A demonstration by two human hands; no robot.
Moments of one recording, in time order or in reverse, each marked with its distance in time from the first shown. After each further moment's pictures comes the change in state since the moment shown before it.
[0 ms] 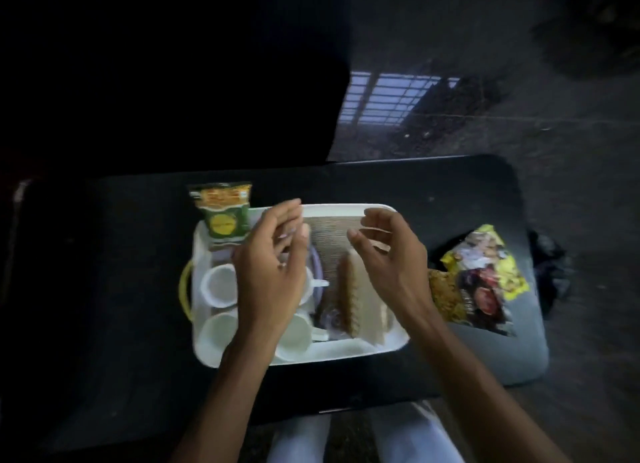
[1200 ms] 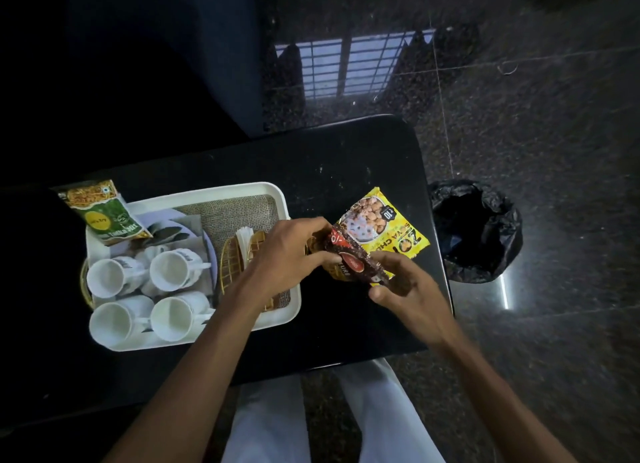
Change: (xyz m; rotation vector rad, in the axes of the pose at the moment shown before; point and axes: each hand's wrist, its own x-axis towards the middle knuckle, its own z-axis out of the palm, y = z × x) left_hand -0.034 0.017 0.194 0.582 -0.739 0.121; right_hand -0.035 0.159 -0.213 0.283 -0.322 0.207
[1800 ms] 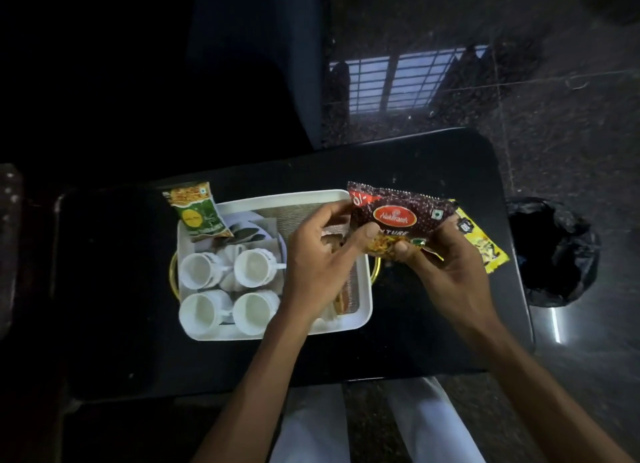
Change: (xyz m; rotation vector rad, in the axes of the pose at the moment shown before) left_hand -0.057 0.007 -0.045 -0.599 0.462 -0.168; right_hand 0.028 -0.060 0.068 0.045 0.135 -0.331
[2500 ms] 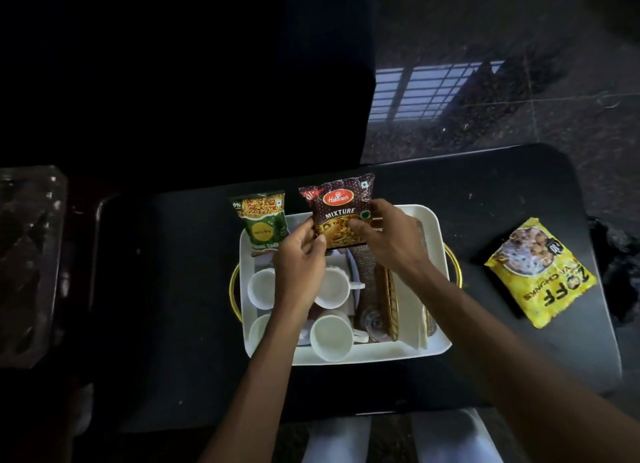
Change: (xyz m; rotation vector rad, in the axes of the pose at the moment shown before) left_hand 0.052 -0.088 -0.144 0.023 0.166 -0.252; right_hand 0.094 0.004 0.208 -0.496 -0.070 0.155
